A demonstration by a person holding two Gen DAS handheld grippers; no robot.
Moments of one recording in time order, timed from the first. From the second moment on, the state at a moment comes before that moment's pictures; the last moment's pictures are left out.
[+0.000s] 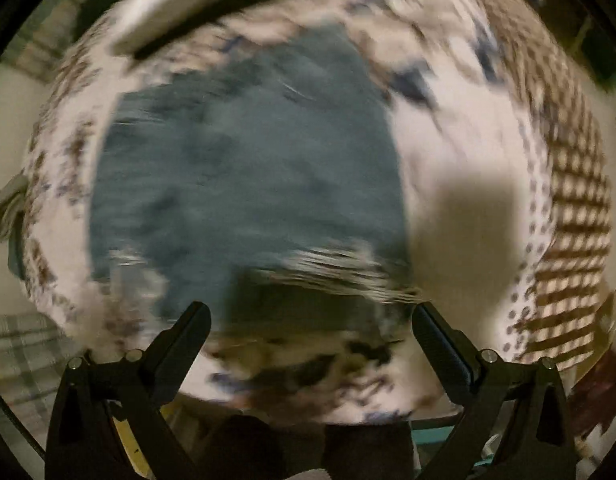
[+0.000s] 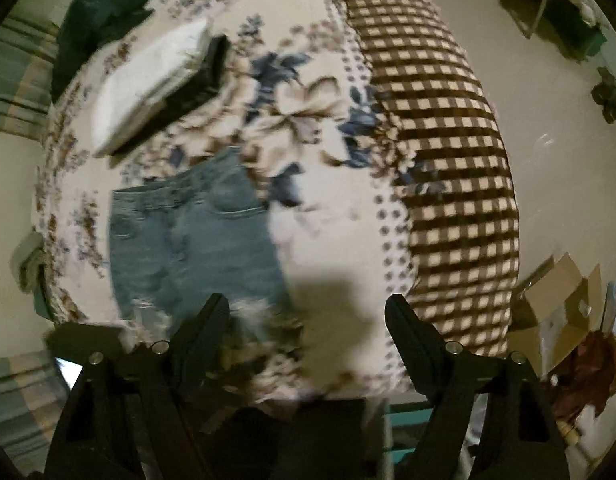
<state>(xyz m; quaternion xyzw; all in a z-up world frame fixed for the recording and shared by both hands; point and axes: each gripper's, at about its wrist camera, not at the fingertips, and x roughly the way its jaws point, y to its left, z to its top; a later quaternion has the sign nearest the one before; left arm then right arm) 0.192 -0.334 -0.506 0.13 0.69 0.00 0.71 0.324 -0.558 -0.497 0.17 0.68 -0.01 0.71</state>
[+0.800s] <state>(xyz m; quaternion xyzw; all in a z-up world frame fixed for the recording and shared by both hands) 0.207 -0.207 -0.465 -0.07 0.64 0.01 0.77 0.484 -0.430 -0.679 0.18 0.71 0.13 0.67</state>
